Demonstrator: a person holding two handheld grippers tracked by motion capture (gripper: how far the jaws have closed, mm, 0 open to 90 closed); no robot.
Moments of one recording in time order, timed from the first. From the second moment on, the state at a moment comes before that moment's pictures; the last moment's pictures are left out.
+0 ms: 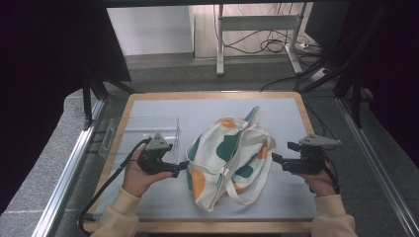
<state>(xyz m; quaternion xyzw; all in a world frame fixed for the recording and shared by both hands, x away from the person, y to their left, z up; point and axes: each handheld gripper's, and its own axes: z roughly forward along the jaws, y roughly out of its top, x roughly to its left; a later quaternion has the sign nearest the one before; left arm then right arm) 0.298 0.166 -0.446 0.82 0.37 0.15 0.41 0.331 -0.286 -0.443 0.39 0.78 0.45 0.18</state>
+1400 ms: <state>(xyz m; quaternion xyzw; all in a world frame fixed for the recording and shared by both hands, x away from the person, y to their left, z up) 0.278 0.155 -0.437 0.83 0.33 0.10 0.45 0.327 -0.286 -0.446 0.40 0.78 0.43 0.20</state>
